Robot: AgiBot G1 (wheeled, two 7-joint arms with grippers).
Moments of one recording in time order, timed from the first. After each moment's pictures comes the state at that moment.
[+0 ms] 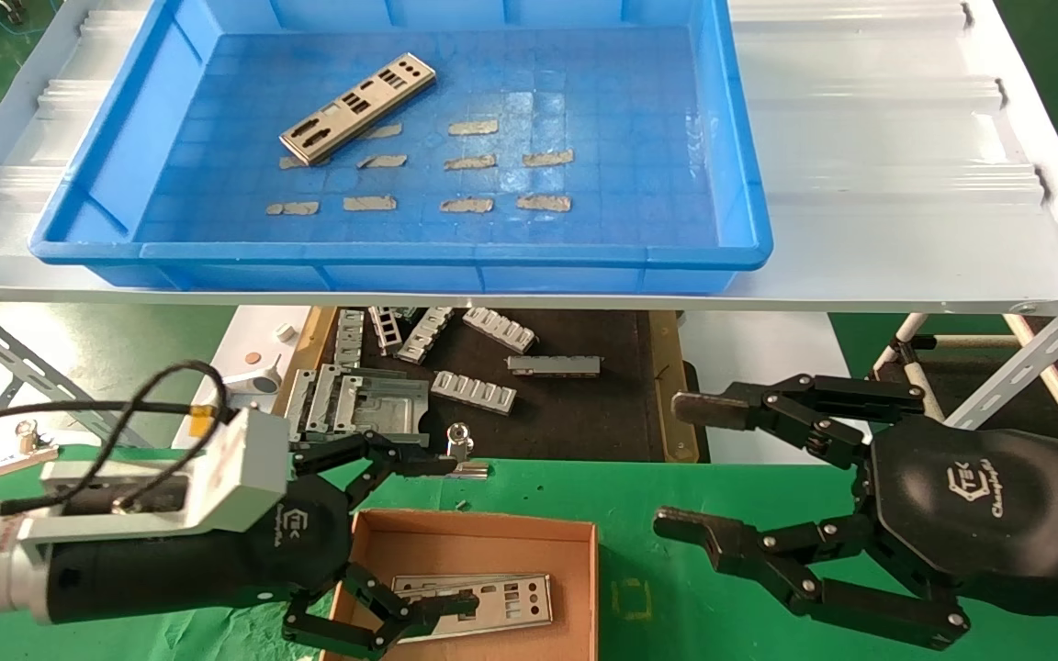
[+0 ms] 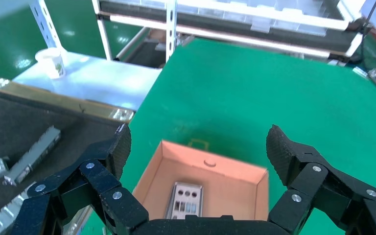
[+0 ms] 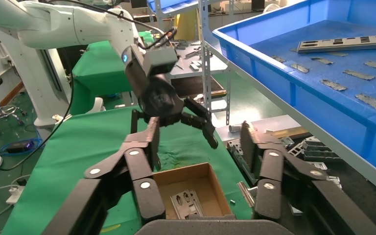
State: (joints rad) left arm -1.12 0.67 0.59 -1.19 0.88 1.28 -0.04; right arm 1.10 -0.54 -0.44 1.23 -0.61 -1.42 0.10
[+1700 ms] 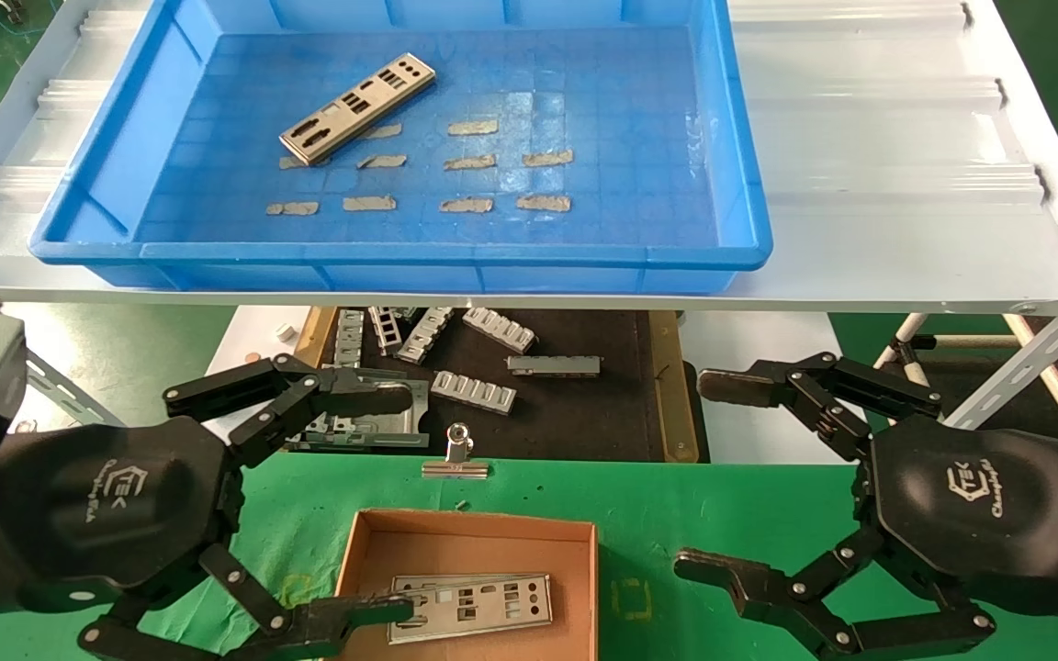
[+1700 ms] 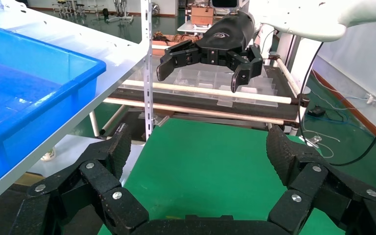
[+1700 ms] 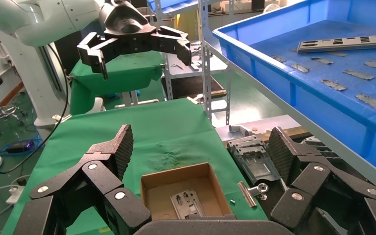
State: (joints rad) left arm -1.07 0.61 0.27 -1.29 0.72 1.50 -0.19; right arm 1.10 -0.54 -0.44 1.23 -0.61 -1.42 0.10
